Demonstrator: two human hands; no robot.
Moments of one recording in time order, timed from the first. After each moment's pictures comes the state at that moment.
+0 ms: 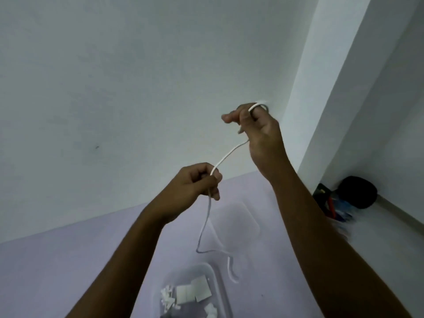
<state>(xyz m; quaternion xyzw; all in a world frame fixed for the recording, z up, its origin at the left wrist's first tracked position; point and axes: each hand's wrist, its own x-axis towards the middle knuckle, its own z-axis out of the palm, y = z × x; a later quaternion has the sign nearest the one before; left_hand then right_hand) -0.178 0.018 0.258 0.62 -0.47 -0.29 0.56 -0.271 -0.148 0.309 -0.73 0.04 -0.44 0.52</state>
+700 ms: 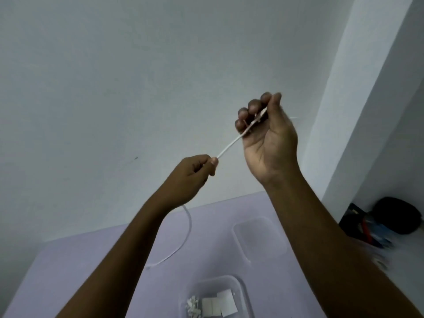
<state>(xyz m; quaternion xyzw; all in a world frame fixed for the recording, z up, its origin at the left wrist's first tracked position) -0.131 0.072 0.299 0.71 -0.49 -0.11 0.50 -0.236 -0.069 0.357 -0.42 -0.14 -0.37 0.82</state>
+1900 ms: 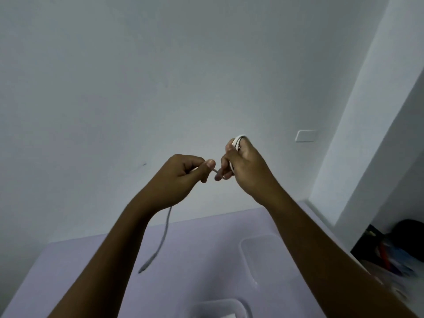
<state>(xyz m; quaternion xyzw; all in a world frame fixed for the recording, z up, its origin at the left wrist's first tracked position) -0.094 0.088 0.325 0.74 -0.49 -0.03 0.46 -0.176 -0.077 0.318 -0.80 0.10 -0.27 0.53</state>
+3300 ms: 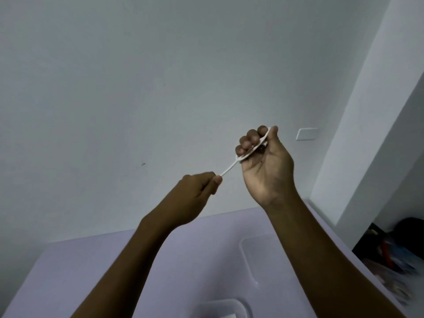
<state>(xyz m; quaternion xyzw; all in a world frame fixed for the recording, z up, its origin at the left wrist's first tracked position) -0.098 0.063 0.282 0.79 -0.49 -0.02 0.37 -0.182 -0.090 0.322 -0.33 -0.10 -0.31 0.88</state>
